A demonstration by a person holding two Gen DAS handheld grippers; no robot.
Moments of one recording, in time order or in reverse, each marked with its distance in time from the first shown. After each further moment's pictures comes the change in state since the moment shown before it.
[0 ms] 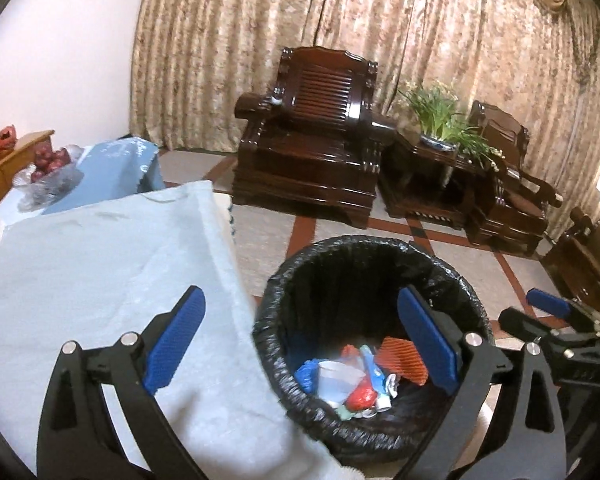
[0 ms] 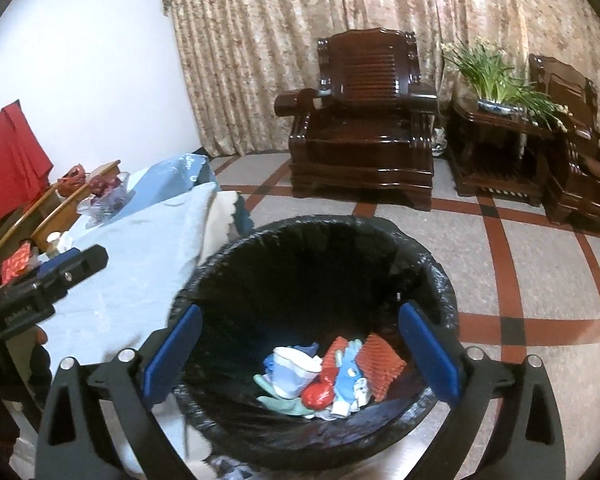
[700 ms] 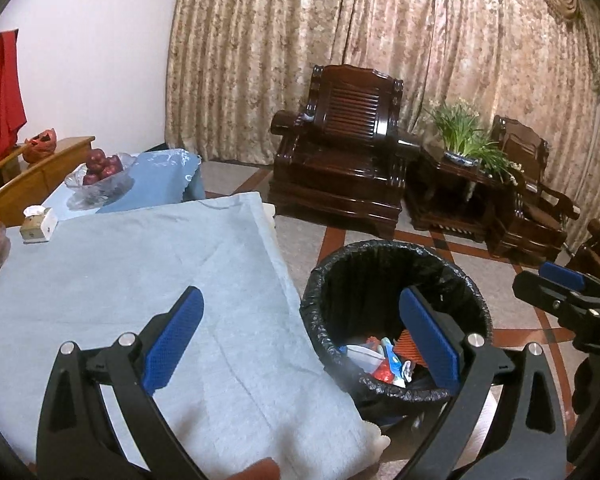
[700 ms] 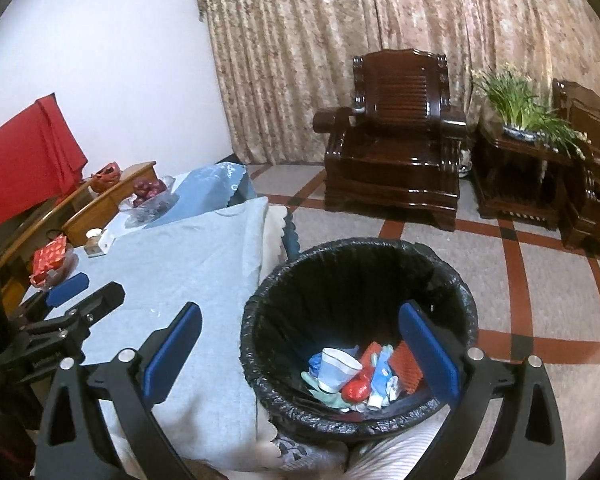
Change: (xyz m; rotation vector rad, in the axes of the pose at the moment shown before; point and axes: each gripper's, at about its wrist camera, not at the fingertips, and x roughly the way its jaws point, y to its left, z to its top) left arm -0.095 0.015 -0.006 -0.030 -0.046 0.105; right arm -0.063 0.058 0.012 -0.074 -0.043 0.076
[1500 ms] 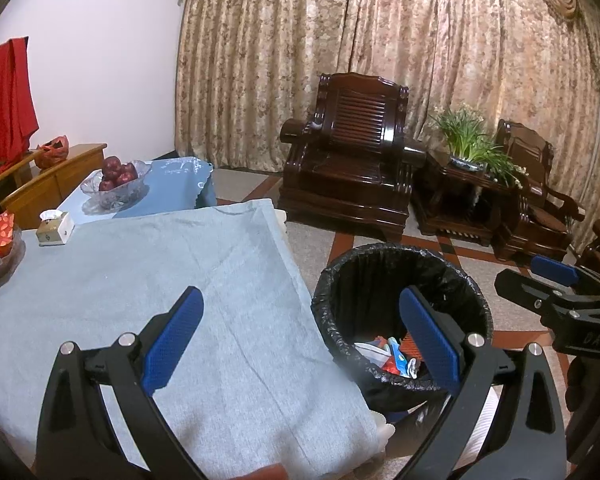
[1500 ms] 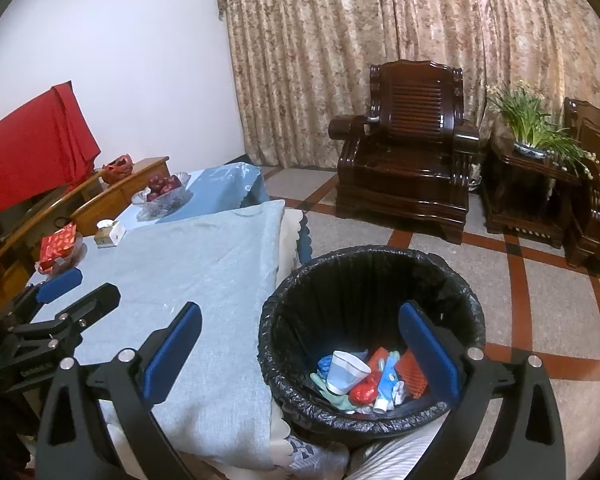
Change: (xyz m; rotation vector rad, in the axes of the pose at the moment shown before) left arm -0.026 0.003 -0.004 0.001 -0.021 0.035; right arm -0.006 0.020 -0.003 -0.045 -0.009 0.015
